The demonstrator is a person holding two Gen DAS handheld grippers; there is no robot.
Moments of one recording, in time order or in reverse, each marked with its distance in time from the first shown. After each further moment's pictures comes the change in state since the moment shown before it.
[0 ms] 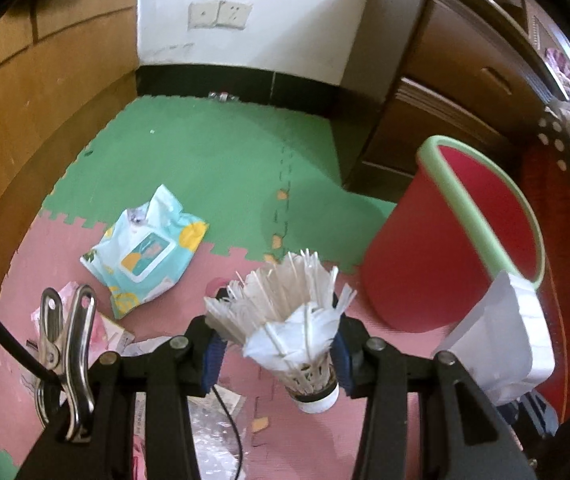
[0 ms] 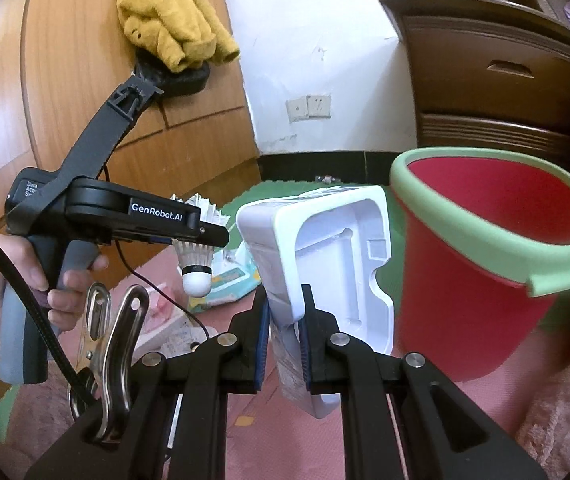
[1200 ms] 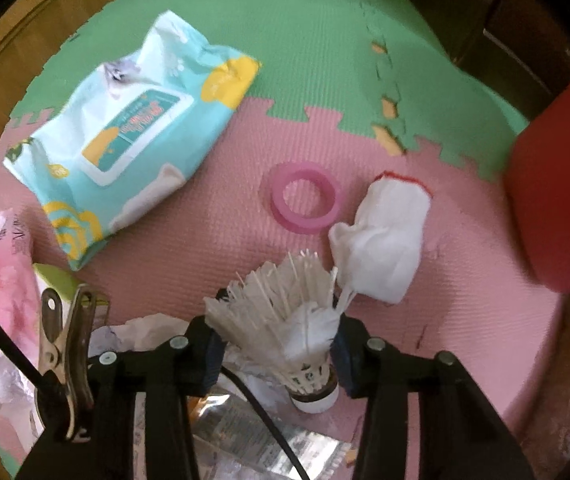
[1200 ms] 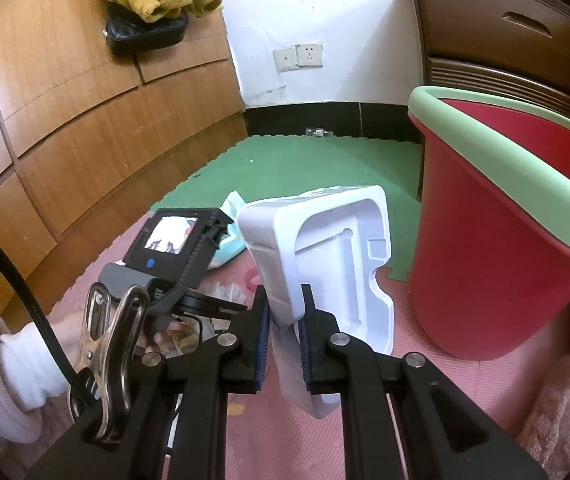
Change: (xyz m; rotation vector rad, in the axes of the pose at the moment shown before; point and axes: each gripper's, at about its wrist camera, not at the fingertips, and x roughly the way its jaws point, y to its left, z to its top) left arm 0.199 0.087 -0.054 -0.030 0.364 0.127; right arm 0.070 -0.009 -0.006 0.022 0.170 -0.039
